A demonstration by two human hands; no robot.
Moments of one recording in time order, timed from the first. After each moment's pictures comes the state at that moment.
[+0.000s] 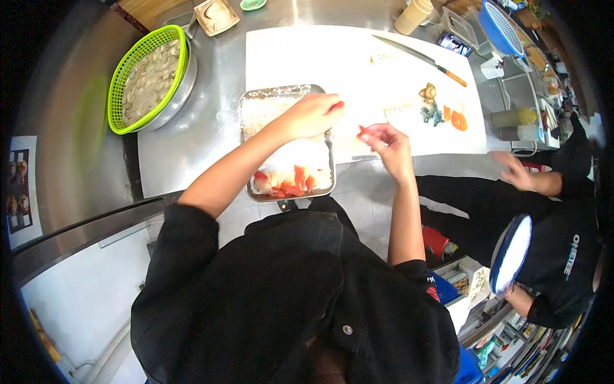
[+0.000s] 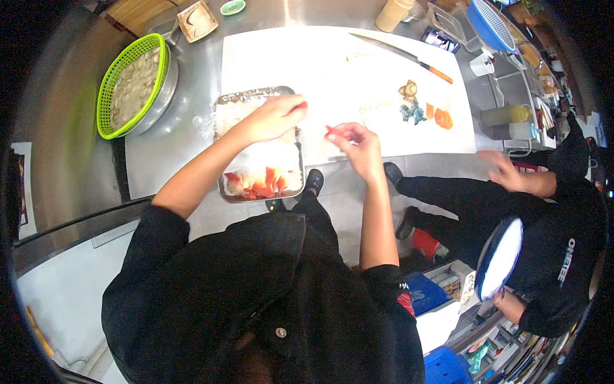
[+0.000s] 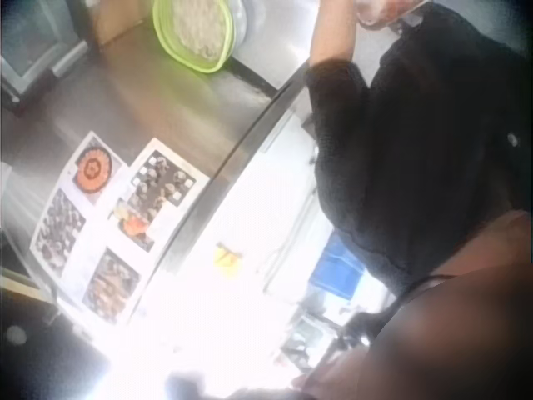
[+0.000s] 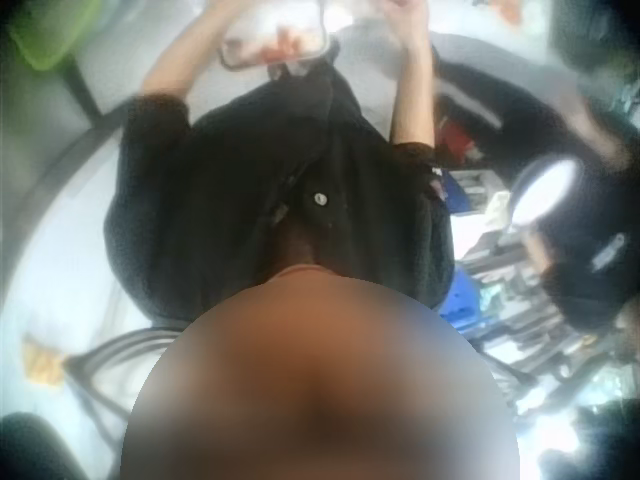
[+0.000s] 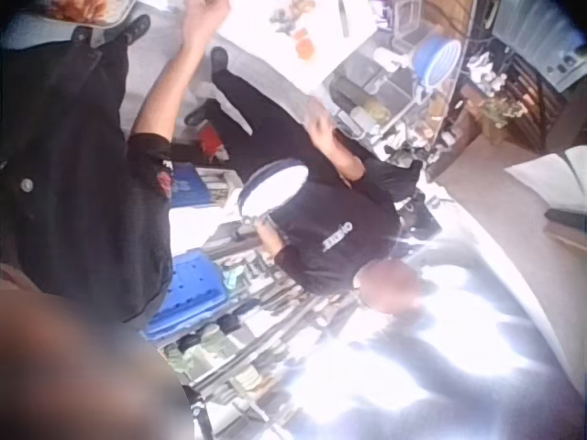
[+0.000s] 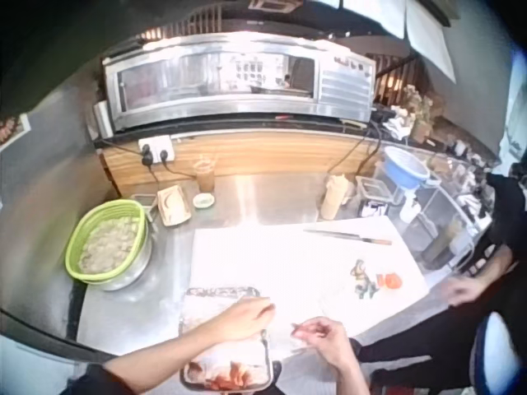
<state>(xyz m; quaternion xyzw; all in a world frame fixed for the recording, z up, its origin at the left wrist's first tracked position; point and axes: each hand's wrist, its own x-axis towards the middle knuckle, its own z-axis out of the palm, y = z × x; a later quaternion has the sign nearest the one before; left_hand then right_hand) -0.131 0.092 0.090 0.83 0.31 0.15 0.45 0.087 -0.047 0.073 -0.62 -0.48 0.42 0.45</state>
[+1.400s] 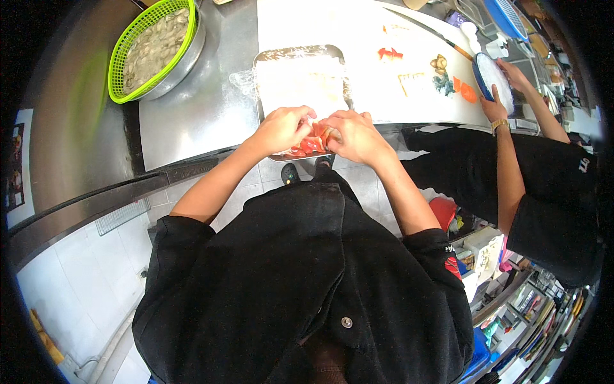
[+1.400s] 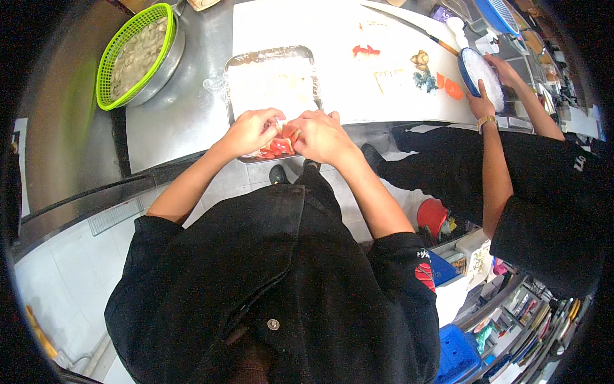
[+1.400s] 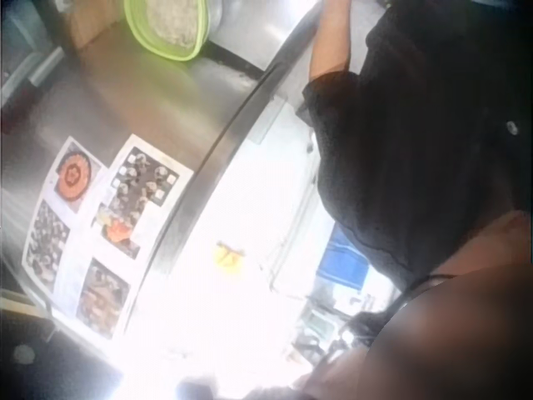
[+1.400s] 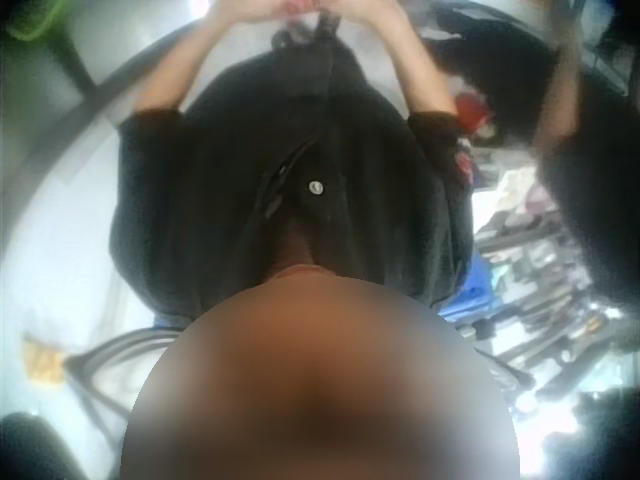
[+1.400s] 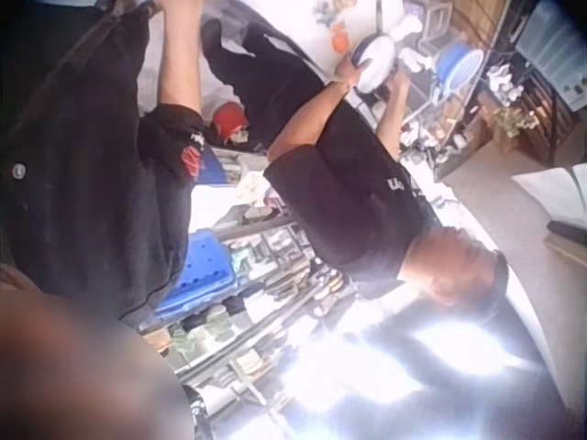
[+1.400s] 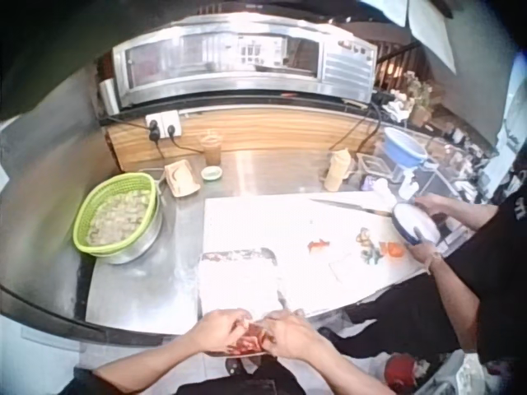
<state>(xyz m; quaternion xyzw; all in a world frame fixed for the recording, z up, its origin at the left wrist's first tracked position) -0.238 0.006 0.042 0.83 0.35 0.14 0.42 -0.028 -0.071 0.079 -0.58 -0.78 0.20 0.10</state>
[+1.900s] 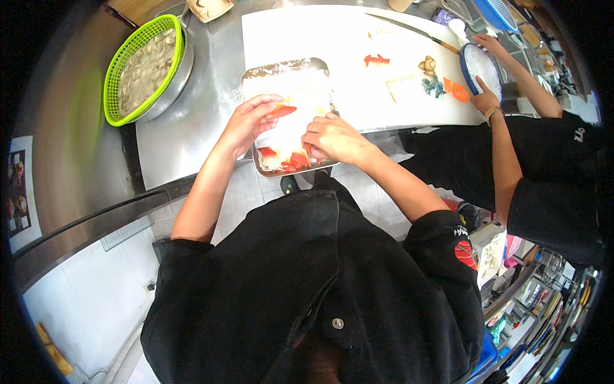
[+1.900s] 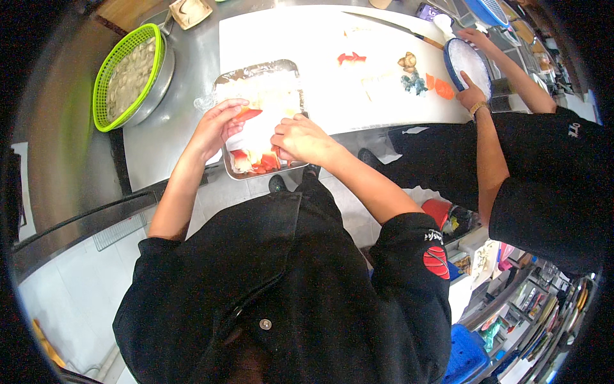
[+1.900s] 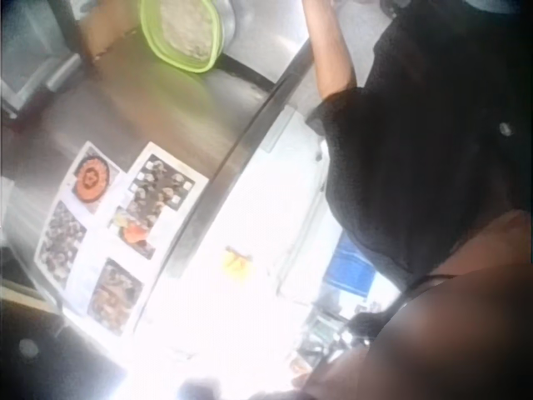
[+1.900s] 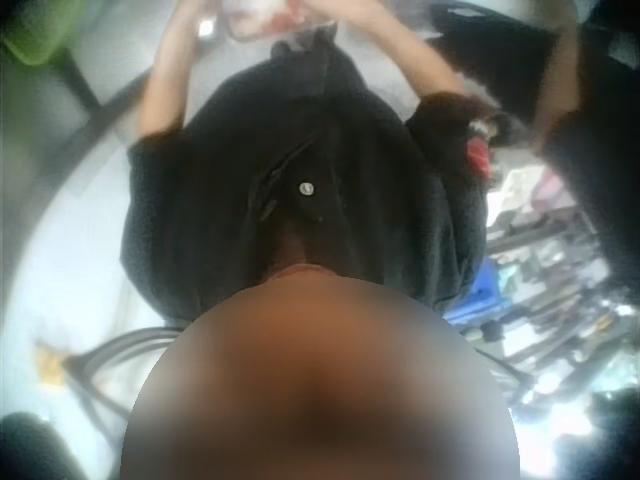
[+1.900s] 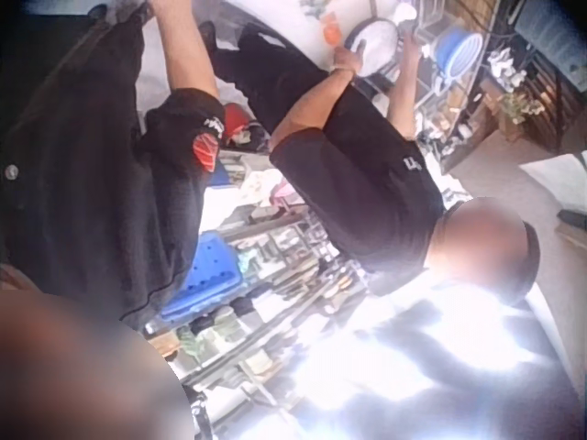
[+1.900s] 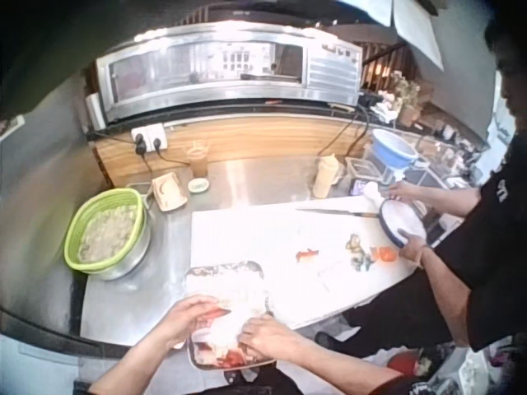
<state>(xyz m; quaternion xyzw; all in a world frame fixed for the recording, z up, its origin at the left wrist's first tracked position) -0.260 0.045 0.068 0.40 0.41 0.27 0.77 -0.016 -0.035 0.048 -0.38 -0.91 0.12 0.13</state>
